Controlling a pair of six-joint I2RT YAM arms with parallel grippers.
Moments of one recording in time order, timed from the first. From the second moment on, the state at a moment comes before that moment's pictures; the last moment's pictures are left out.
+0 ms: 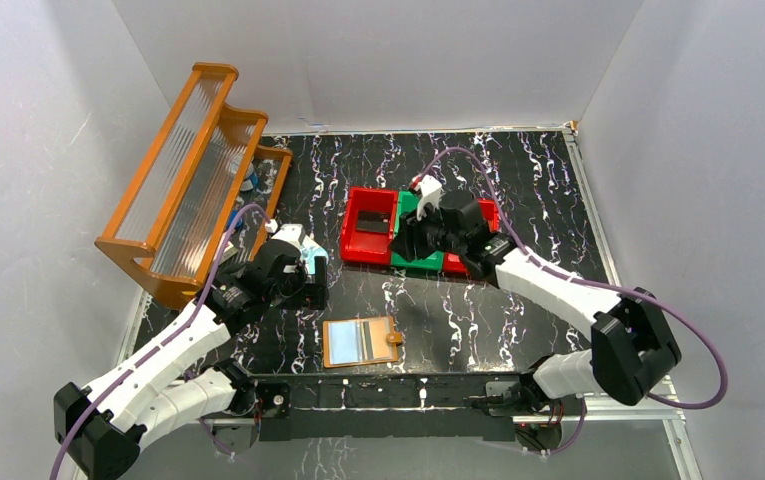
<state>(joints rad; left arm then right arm) -0.68 0.89 0.75 -0.75 -0.19 -0.52 0.68 1.34 0.89 -0.01 -0.24 0.15</state>
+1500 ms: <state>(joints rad) -0.68 1.02 0.68 -0.50 0.25 -0.59 1.22 1.48 0.76 -0.30 0.22 1.05</state>
